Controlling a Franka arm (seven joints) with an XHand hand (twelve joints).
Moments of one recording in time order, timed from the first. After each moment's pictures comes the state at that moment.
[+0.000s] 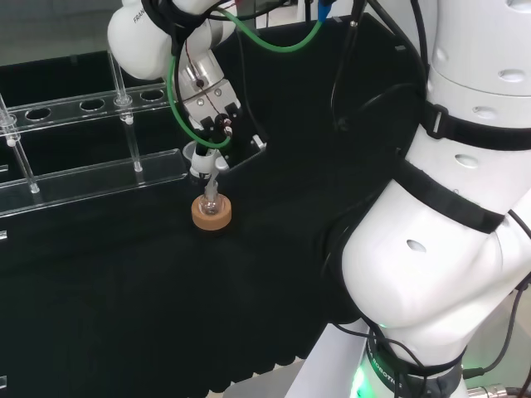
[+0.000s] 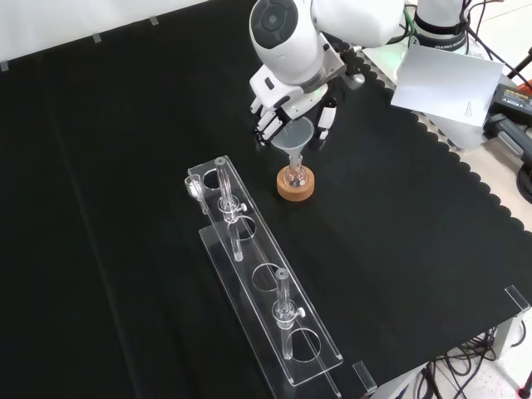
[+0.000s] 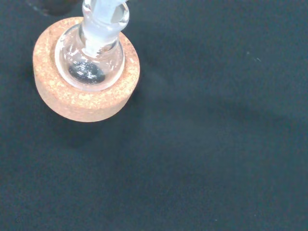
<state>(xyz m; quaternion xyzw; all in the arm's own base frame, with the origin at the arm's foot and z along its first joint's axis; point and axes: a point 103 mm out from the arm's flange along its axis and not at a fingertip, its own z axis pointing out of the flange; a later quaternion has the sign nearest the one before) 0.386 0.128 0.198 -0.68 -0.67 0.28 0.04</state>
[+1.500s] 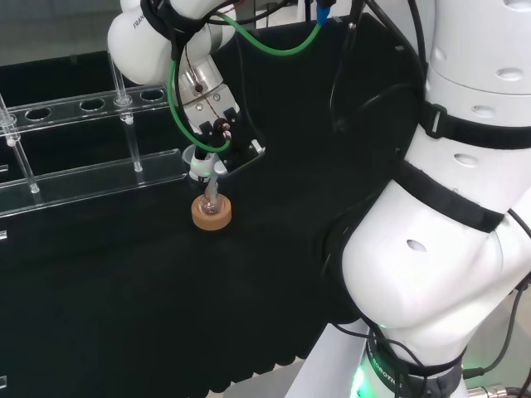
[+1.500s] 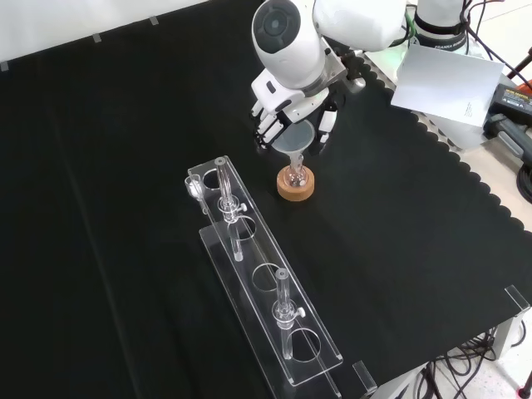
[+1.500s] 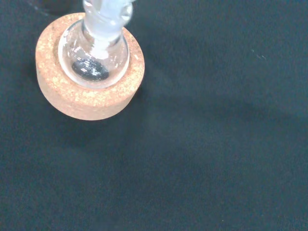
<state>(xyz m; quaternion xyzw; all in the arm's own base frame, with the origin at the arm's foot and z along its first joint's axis) 0.385 0.130 0.191 -0.68 -0.67 0.28 0.04</state>
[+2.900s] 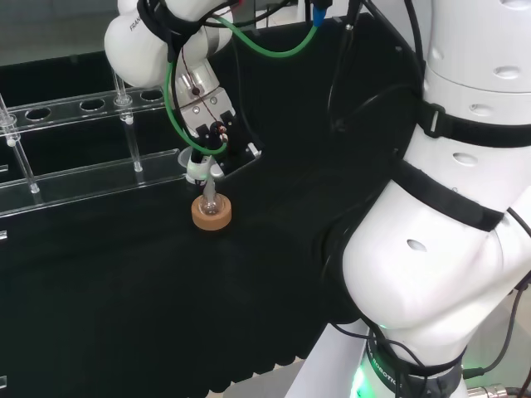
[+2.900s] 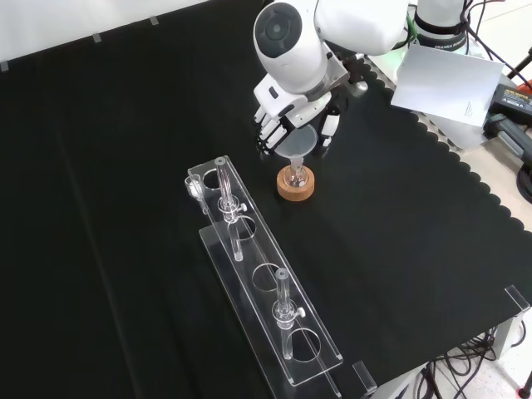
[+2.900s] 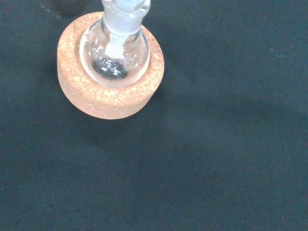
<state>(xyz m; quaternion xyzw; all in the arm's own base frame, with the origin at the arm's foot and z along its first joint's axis) 0.384 0.139 0.186 -0.68 -0.68 0.28 0.05</state>
